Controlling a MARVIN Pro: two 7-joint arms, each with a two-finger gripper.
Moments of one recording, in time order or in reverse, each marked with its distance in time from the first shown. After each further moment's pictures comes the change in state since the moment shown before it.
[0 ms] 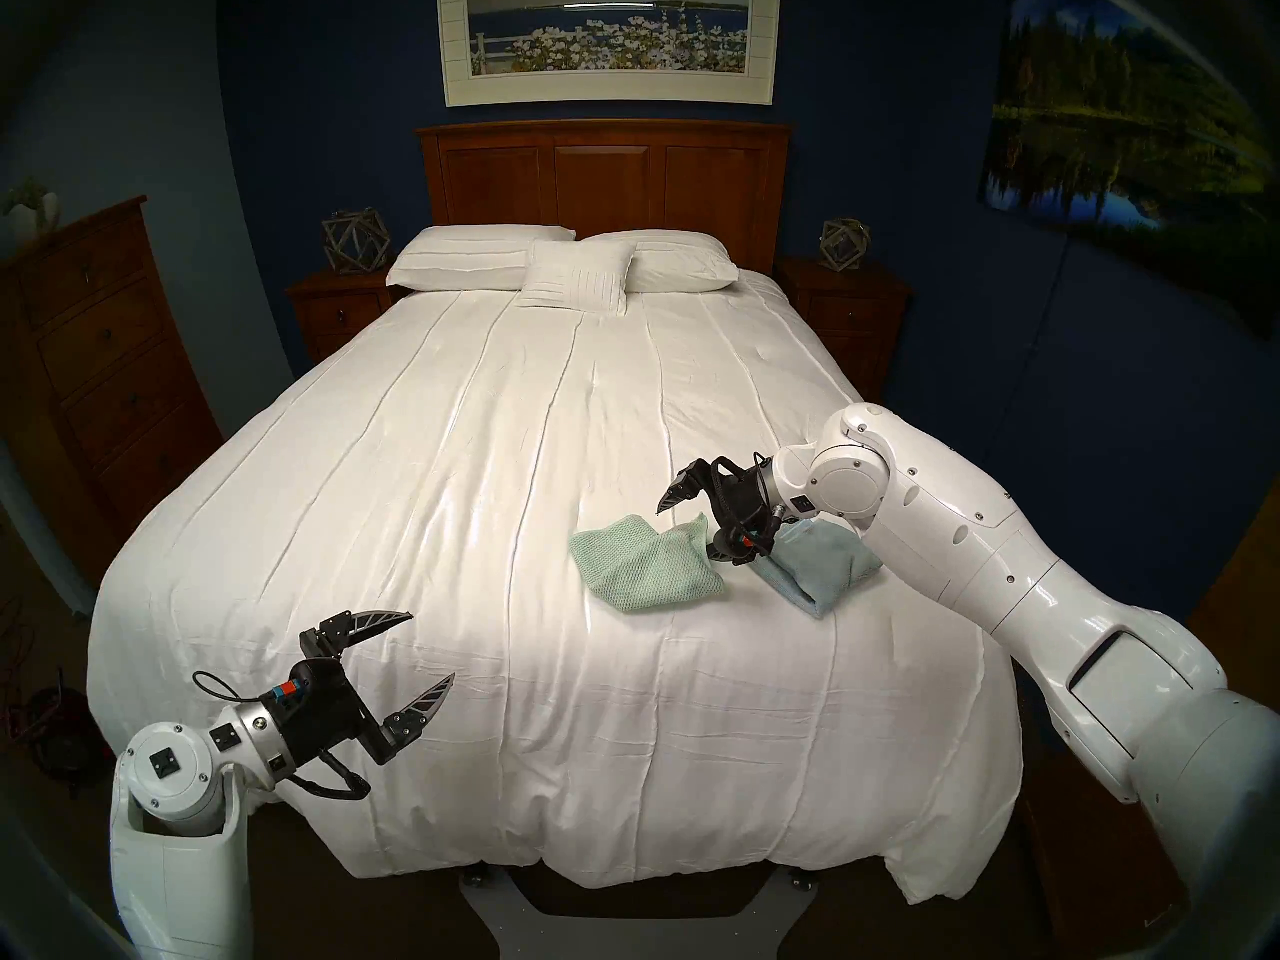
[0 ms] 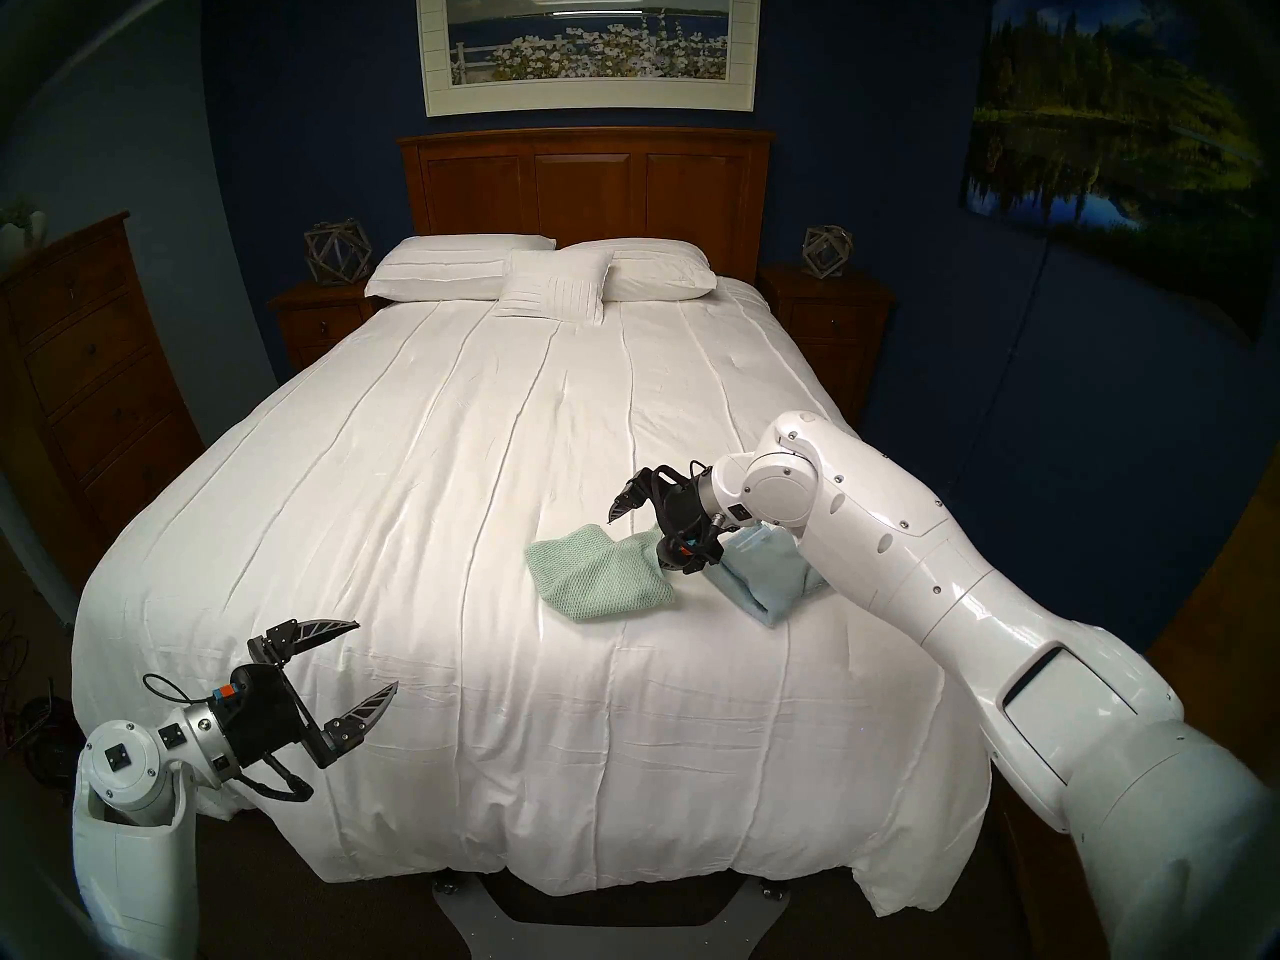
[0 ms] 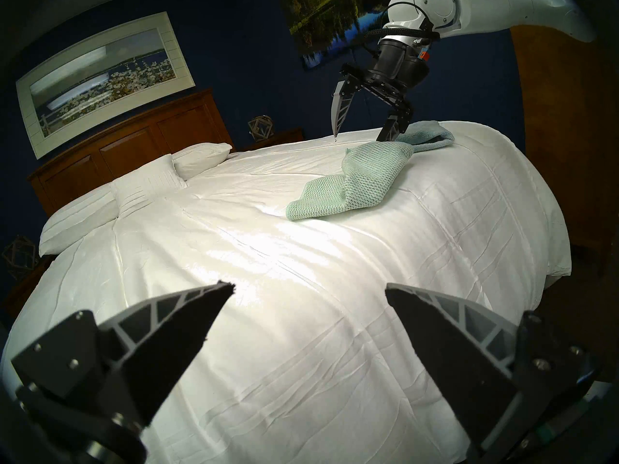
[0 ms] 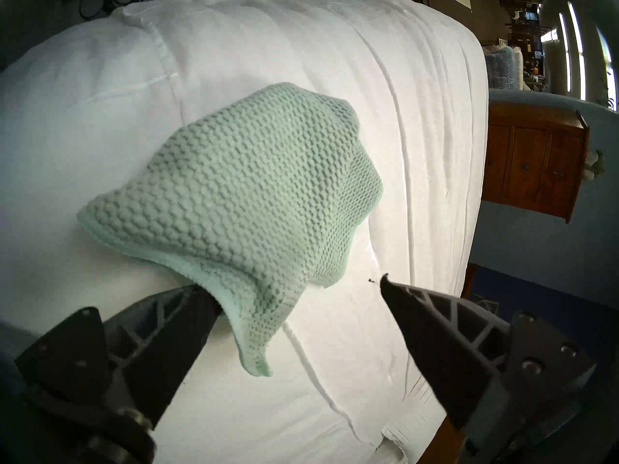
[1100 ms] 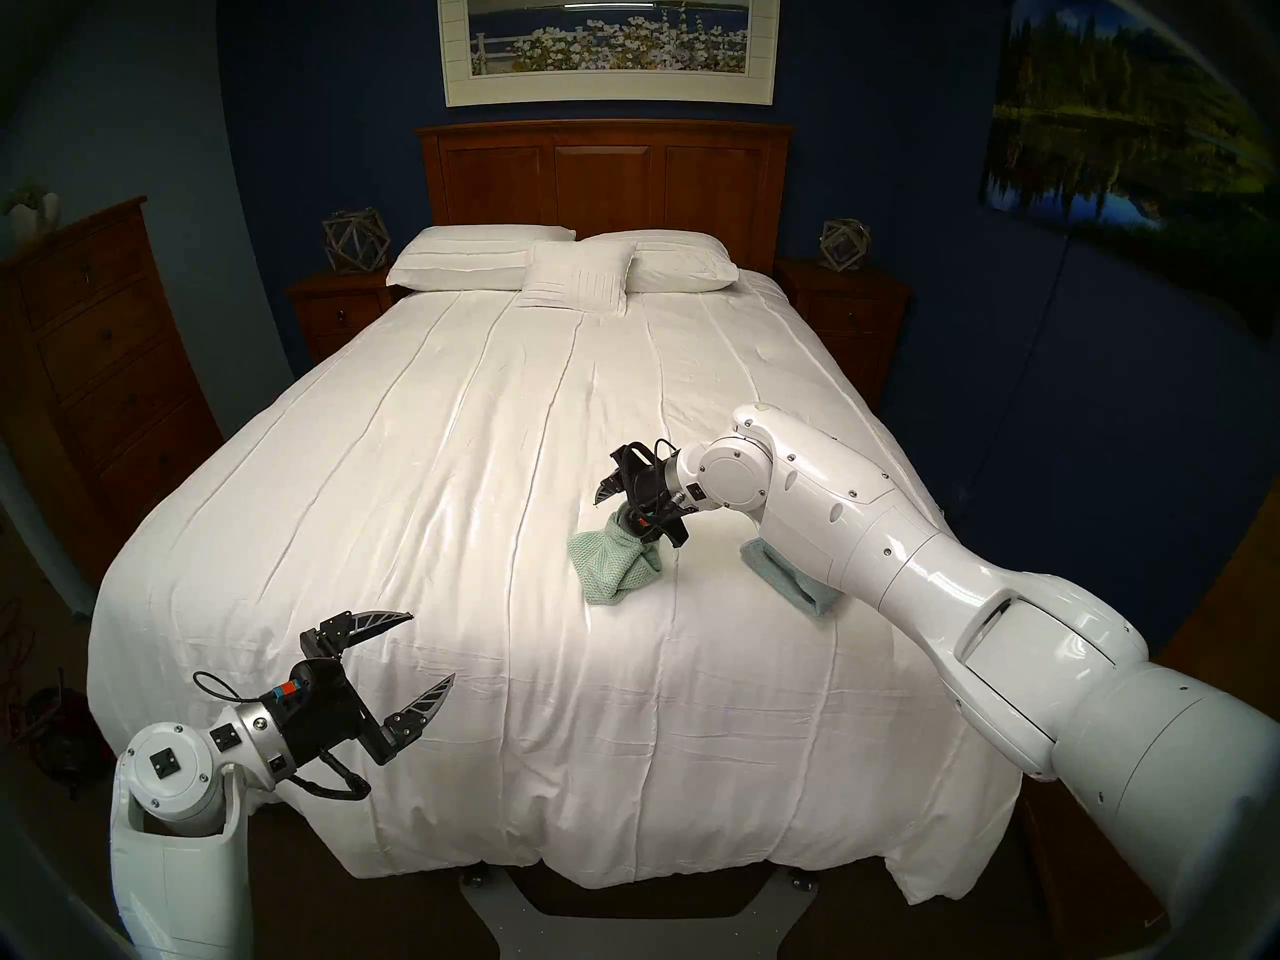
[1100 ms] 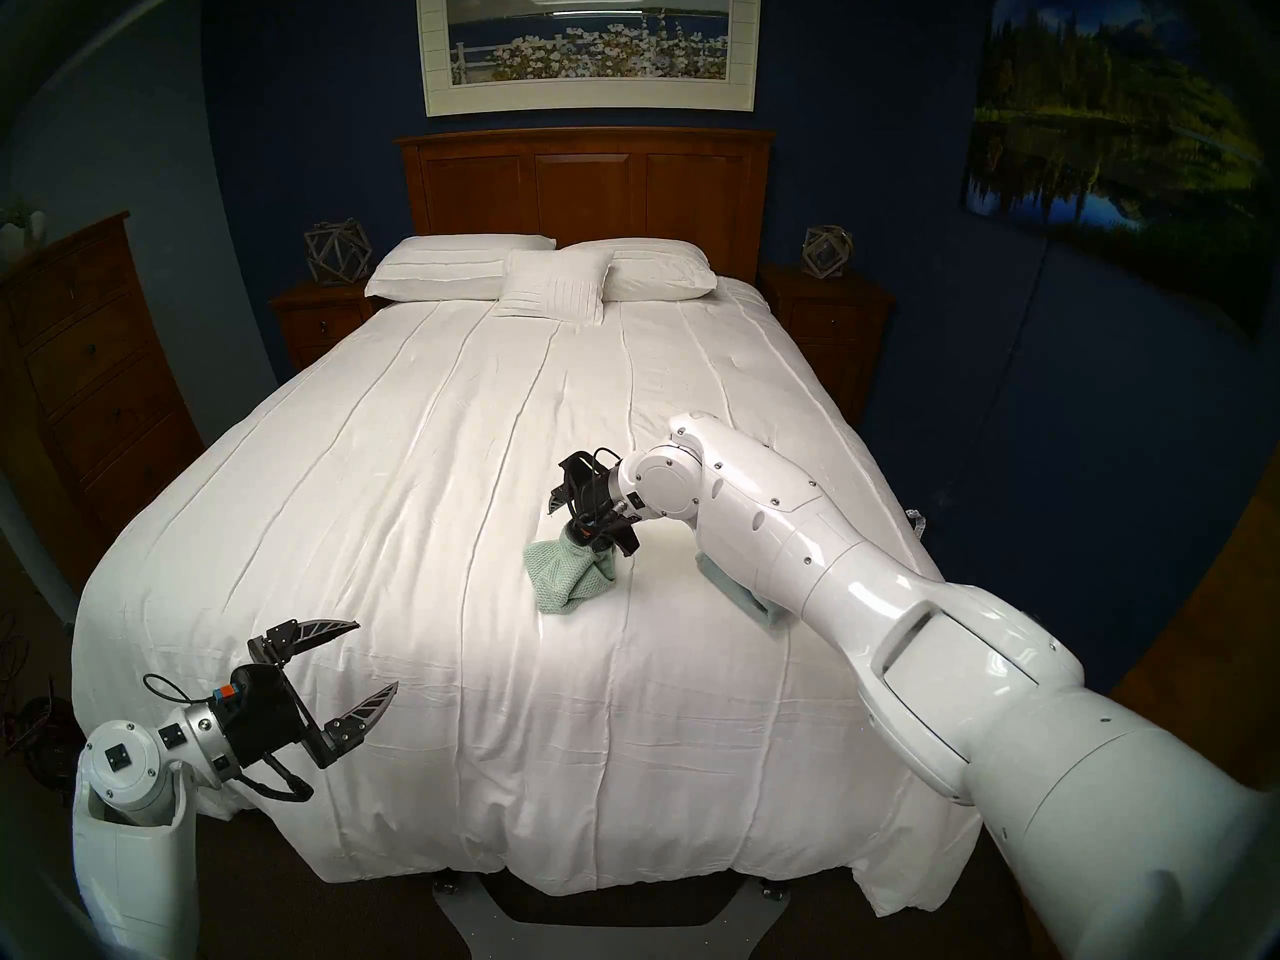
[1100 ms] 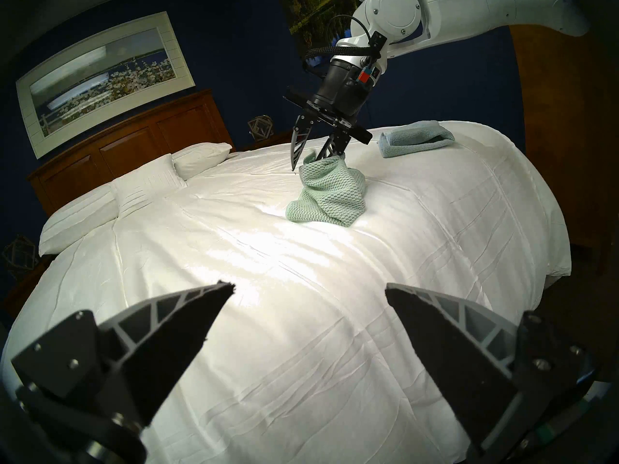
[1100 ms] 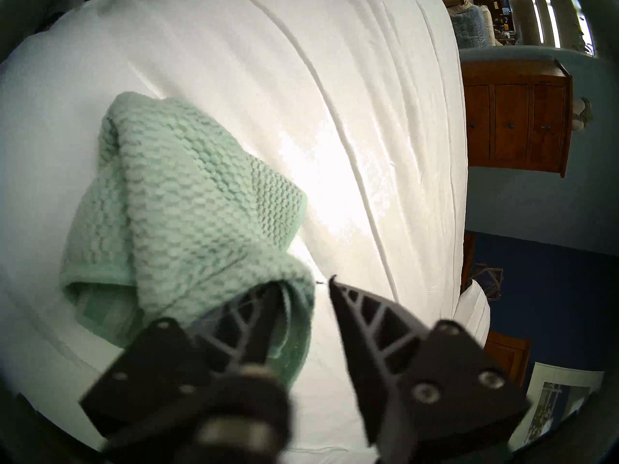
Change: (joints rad) left arm 0.000 0.000 0.000 0.001 0.000 0.000 0.000; right arm 0.134 -0.332 -0.106 0.377 -0.032 0.157 -0.101
